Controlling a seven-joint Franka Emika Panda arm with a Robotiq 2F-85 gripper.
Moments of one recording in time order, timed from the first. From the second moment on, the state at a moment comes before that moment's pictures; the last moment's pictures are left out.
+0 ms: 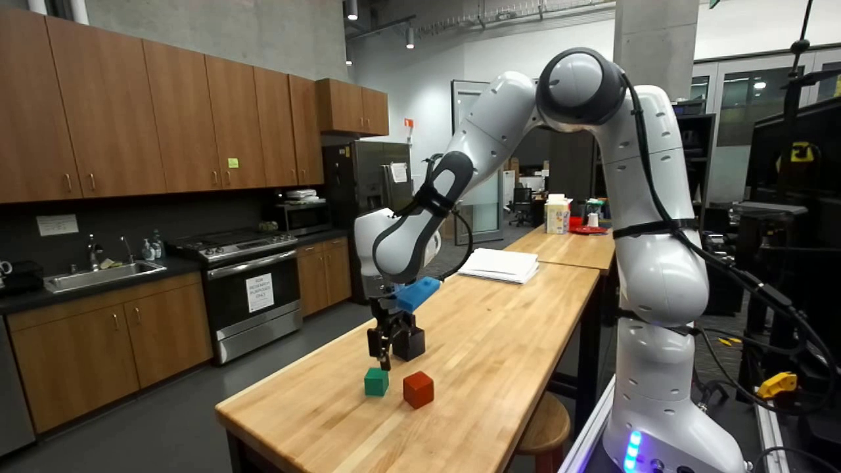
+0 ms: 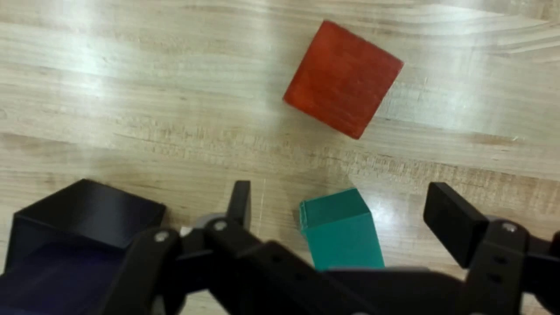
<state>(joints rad) 0.18 0.18 0.15 -2.31 -0.10 2.40 0.15</state>
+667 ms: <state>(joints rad) 0.20 0.05 0.19 -2.48 -0.03 2.46 0.31</state>
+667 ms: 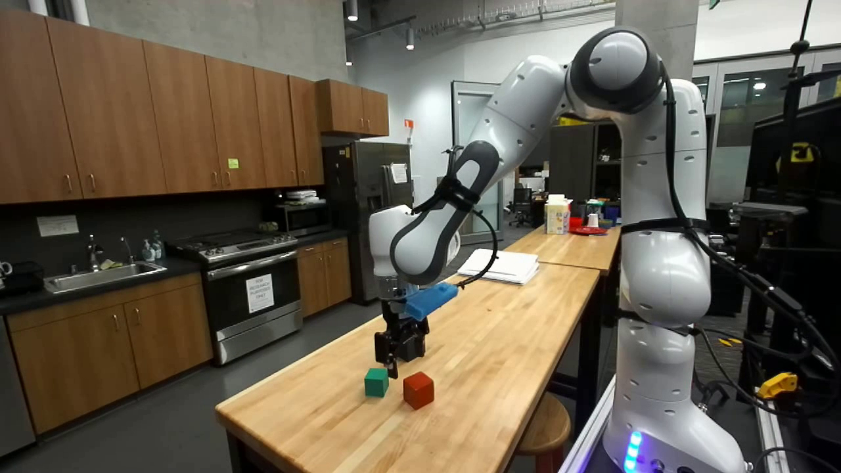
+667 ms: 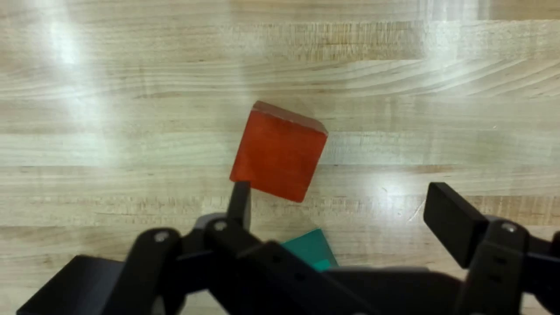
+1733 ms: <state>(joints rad) 0.16 0.08 0.13 -2.58 -0.01 2.59 0.36</state>
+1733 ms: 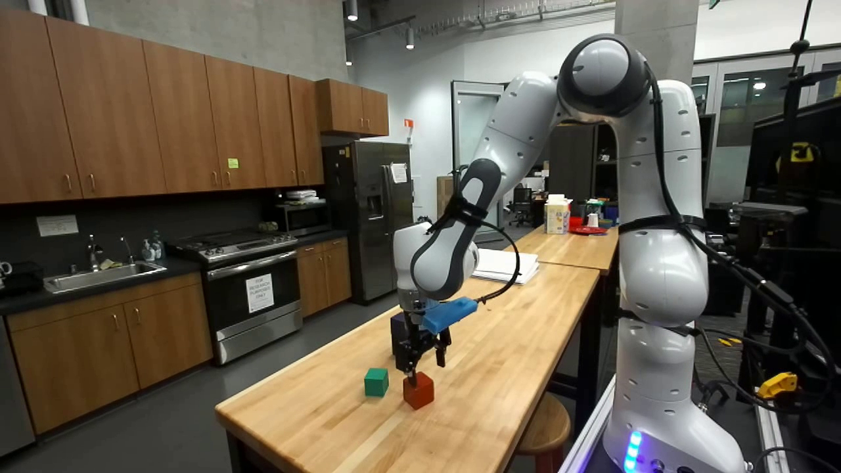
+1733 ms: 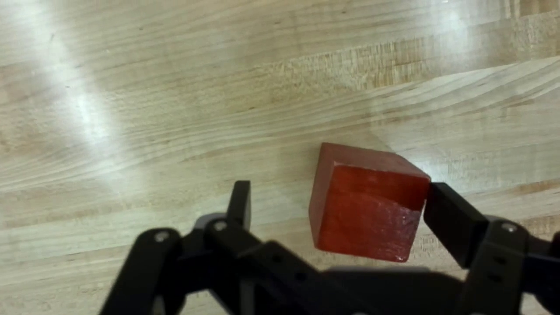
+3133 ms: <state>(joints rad) 0.17 0.17 0.15 -2.51 0.08 2.62 0.33</state>
